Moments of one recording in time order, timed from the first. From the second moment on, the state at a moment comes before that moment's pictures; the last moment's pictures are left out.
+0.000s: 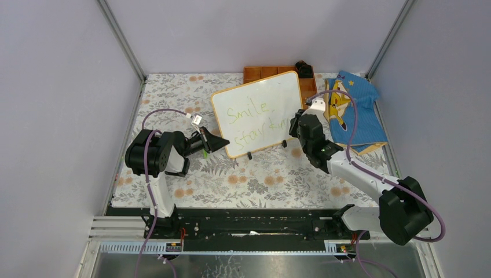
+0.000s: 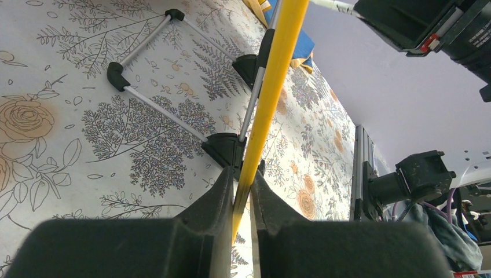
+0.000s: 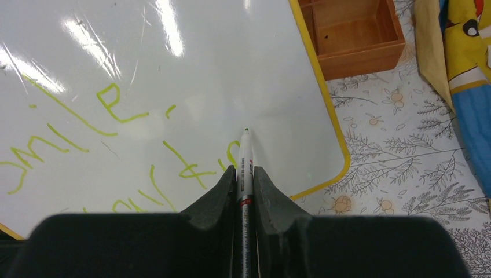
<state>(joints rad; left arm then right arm) -0.08 1.94 0.44 1.48 0.92 -0.77 0.57 1.27 0.73 0.15 0.45 0.46</state>
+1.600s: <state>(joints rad) -0.08 1.93 0.44 1.47 0.92 -0.77 0.51 1.35 0.79 0.20 0.42 0.46</state>
